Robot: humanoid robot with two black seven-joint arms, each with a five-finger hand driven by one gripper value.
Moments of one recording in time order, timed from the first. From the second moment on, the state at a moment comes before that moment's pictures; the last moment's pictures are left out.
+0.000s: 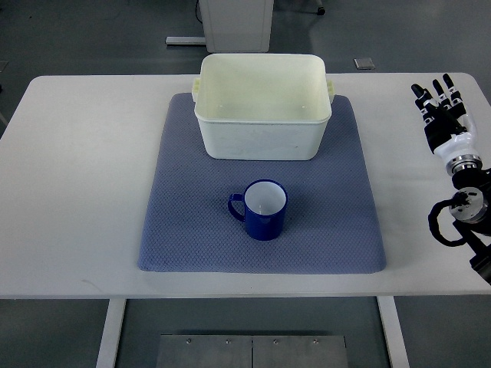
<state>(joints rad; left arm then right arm) -0.06 0.00 -0.10 -0.21 0.08 0.09 -0.05 0.68 -0.26 0.87 0.68 -0.06 0.09 0.44</state>
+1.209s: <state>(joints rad) -0.06 0.00 -0.10 -0.21 0.08 0.09 -0.05 0.71 -0.26 0.87 0.68 -0.06 0.09 0.43</state>
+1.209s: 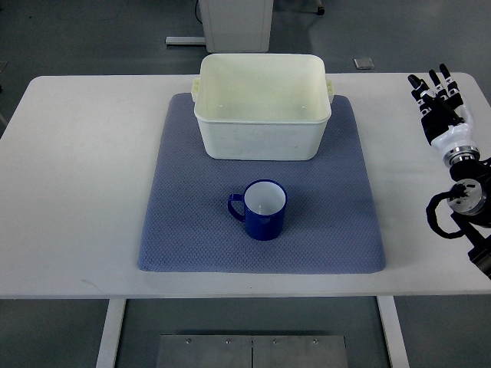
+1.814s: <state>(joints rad) -0.06 0.00 -0.10 -0.21 0.08 0.09 -0.05 0.71 -0.34 0.85 0.68 -0.07 0.10 0.43</state>
